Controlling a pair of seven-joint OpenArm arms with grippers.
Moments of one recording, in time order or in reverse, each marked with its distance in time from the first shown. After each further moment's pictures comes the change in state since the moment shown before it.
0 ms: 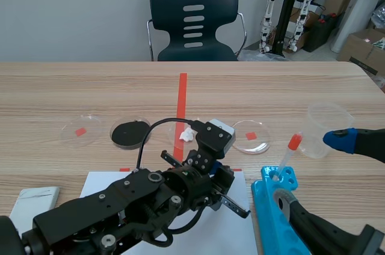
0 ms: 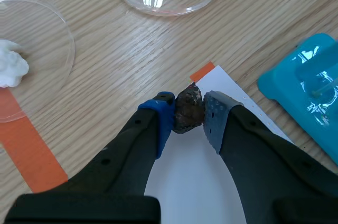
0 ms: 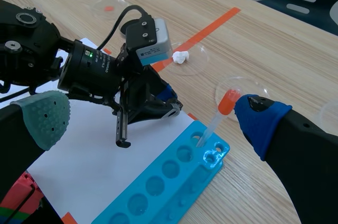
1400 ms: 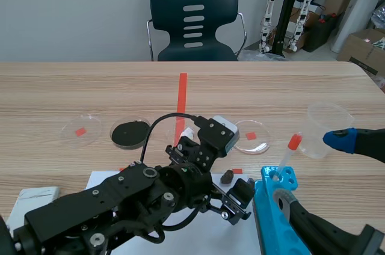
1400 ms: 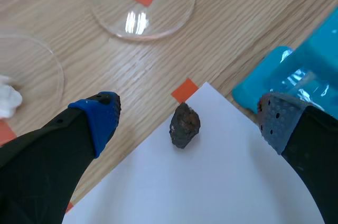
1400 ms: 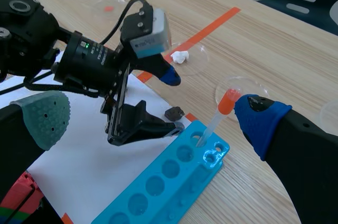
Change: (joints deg) left arm 0.1 -2.3 -0.3 4.3 1.0 -5.2 -0.8; right arm 0.0 0.0 0.0 0.0 0.0 0.0 0.0
